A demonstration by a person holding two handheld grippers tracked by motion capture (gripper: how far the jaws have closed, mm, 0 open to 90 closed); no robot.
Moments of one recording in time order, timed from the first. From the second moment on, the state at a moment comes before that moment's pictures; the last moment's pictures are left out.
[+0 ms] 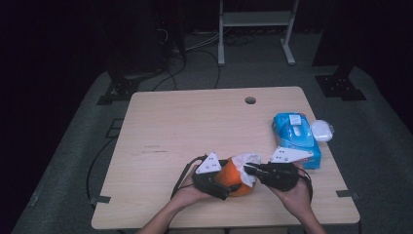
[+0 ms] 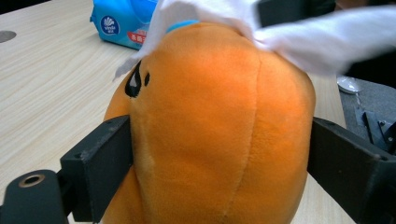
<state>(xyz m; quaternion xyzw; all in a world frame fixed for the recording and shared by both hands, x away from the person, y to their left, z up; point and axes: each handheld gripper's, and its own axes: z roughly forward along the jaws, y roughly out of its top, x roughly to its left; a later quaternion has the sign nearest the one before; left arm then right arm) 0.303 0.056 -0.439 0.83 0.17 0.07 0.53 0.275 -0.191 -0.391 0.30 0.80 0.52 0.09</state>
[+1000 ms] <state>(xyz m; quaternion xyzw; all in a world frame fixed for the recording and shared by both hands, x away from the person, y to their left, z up) 0.302 0.062 -0.426 0.83 0.17 0.10 0.53 0.283 -0.199 -0.395 0.33 0.79 0.51 0.10</state>
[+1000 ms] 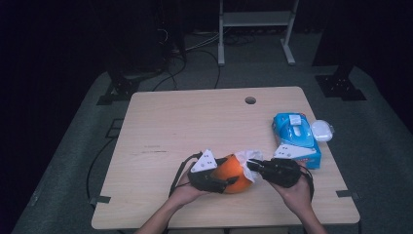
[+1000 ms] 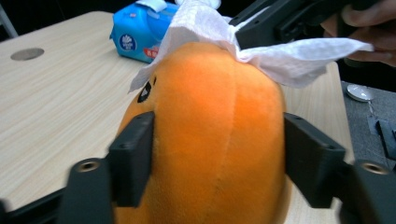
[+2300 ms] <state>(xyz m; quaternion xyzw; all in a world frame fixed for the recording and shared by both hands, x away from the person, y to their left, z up) 0.333 0.103 -0.433 0.81 0.23 0.01 0.54 0.281 -0.177 -0.406 0.31 0.80 0.52 0.07</state>
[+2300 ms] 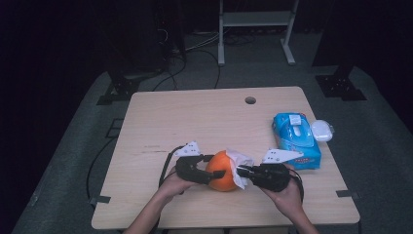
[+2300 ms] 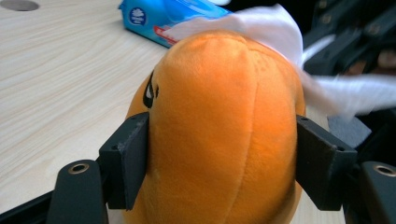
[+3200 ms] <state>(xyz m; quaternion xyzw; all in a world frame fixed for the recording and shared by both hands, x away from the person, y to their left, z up) 0.318 0.081 -0.427 0.80 0.26 0.04 0.54 0.284 -0.182 -0.401 0.33 0.78 0.52 0.09</state>
